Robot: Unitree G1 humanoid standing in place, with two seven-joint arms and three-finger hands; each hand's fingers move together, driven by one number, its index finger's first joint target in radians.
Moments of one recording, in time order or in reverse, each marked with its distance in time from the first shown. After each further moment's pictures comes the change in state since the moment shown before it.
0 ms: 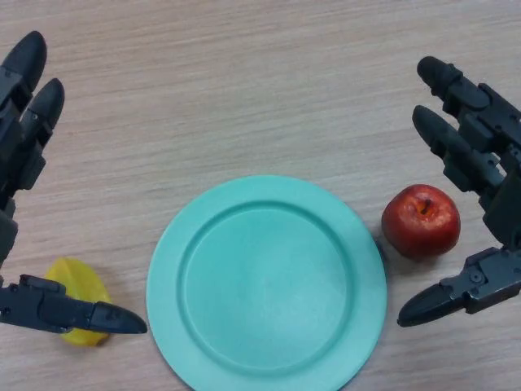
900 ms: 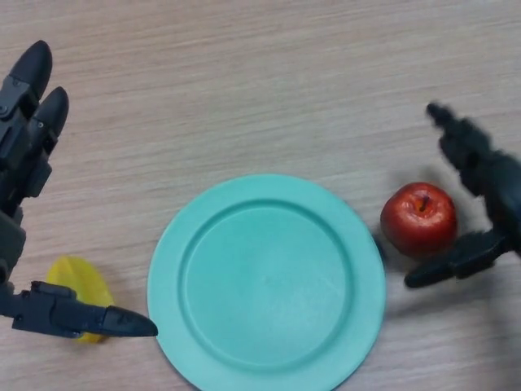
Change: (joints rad) left arm 0.032 -0.033 -0.038 -0.007 0.044 -0.025 0.028; right arm -0.228 -0.069 0.069 0.950 -0.353 -0.571 -0.043
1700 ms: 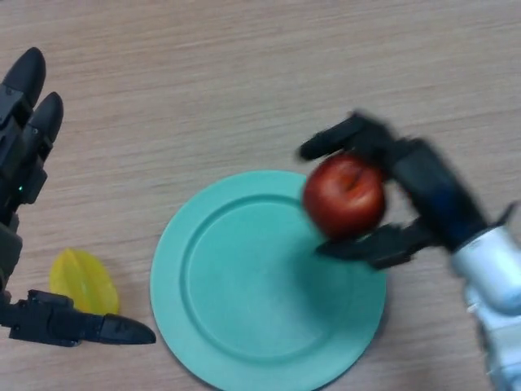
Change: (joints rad) left arm 0.028 -0.013 0.005 -0.001 -0.001 -0.039 0.000; right arm 0.064 0.143 0.232 -0.475 -0.139 0.188 0.005
